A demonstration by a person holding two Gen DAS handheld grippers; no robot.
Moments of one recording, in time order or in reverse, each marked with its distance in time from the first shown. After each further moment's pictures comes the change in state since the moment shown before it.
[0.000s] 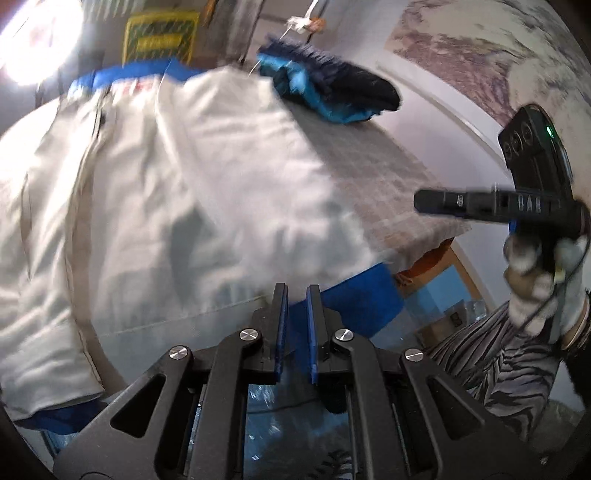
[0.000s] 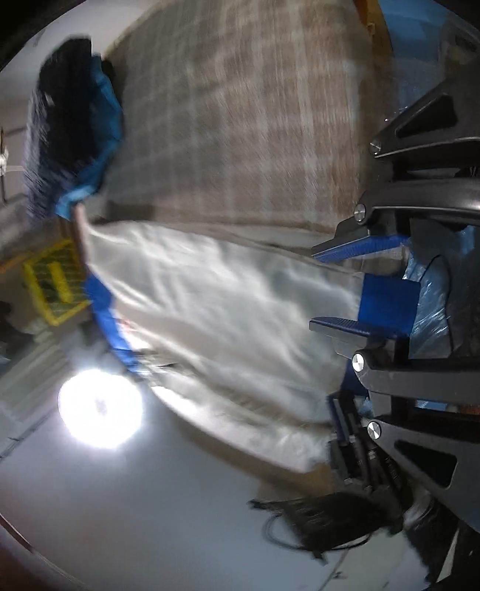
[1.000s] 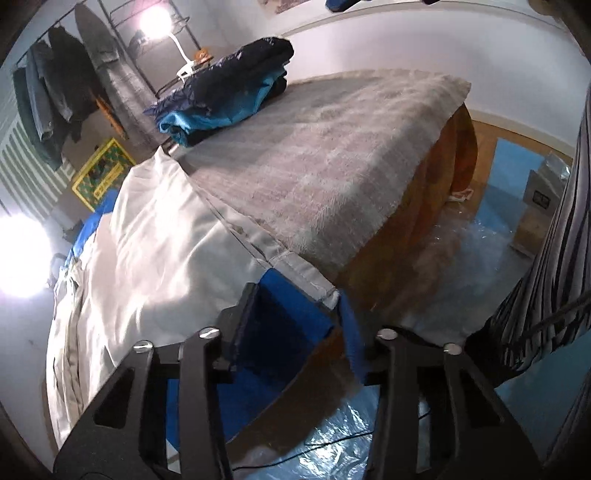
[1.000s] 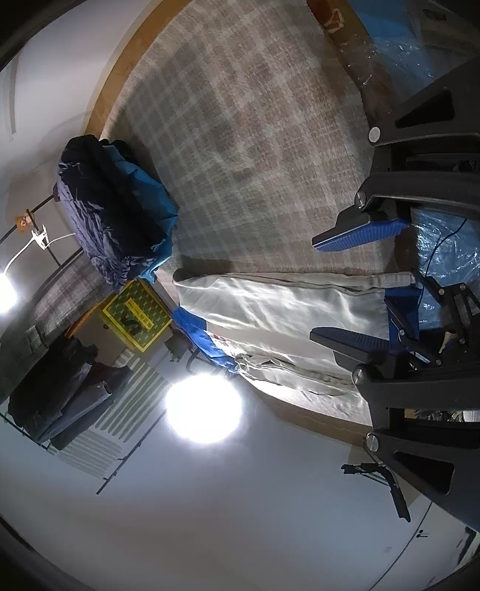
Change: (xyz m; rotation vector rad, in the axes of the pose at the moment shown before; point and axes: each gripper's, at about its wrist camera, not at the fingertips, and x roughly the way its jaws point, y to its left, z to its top) left arm 0.115 -0.135 -0.047 0.665 -0.034 0.341; right arm -0.093 -0.077 -0.003 0.236 -0.239 0.109
